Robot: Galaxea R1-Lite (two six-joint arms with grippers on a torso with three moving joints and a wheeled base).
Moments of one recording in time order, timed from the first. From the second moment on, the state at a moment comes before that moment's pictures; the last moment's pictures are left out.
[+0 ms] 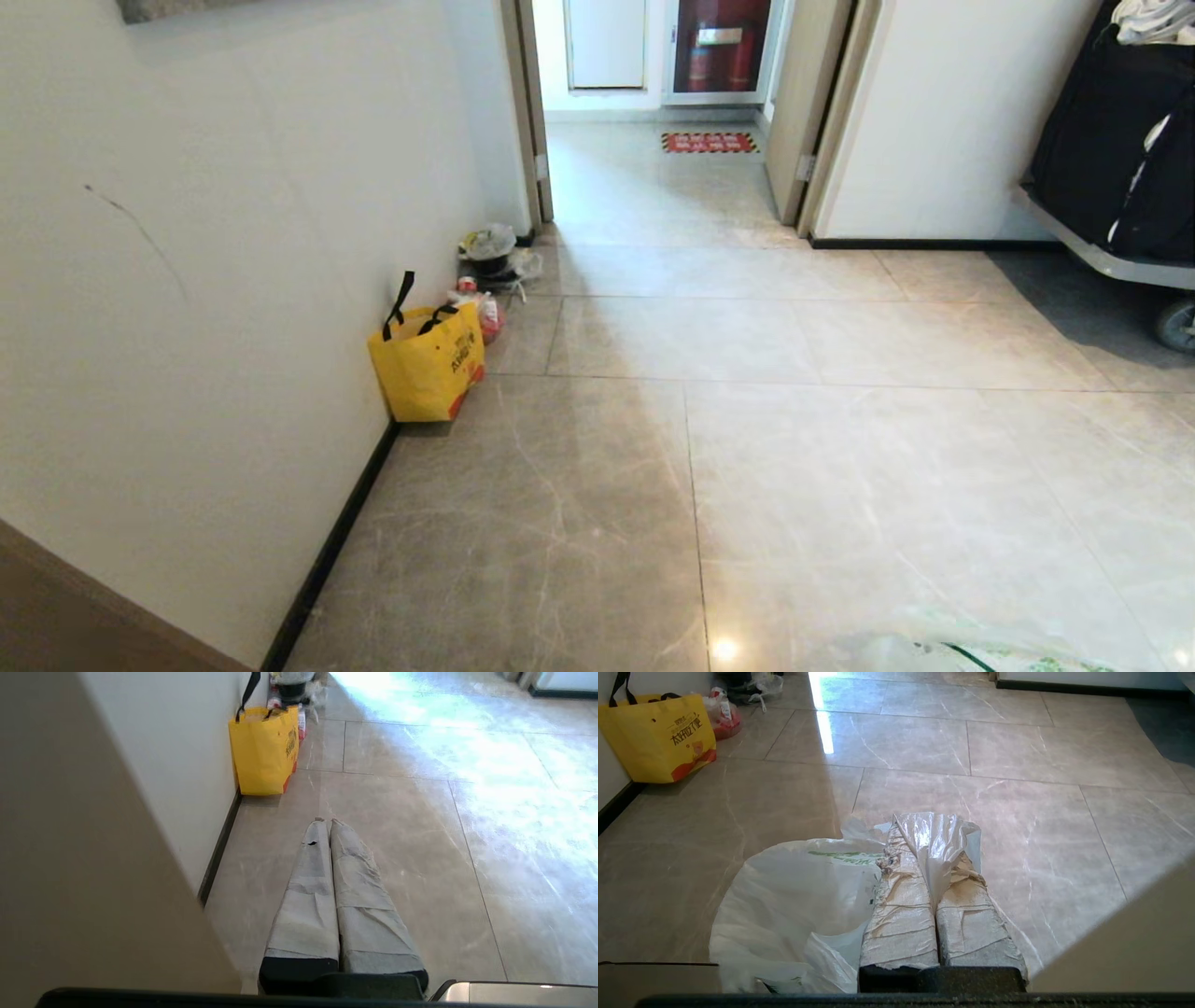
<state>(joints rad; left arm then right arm) 0.00 0.00 0.00 0.01 0.00 -0.01 -0.01 0.00 0.00 0.00 0.02 -0.06</state>
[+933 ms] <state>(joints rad) 0.00 0.00 0.00 0.00 0.00 -0.01 -0.01 0.00 0.00 0.00 0.02 -0.06</state>
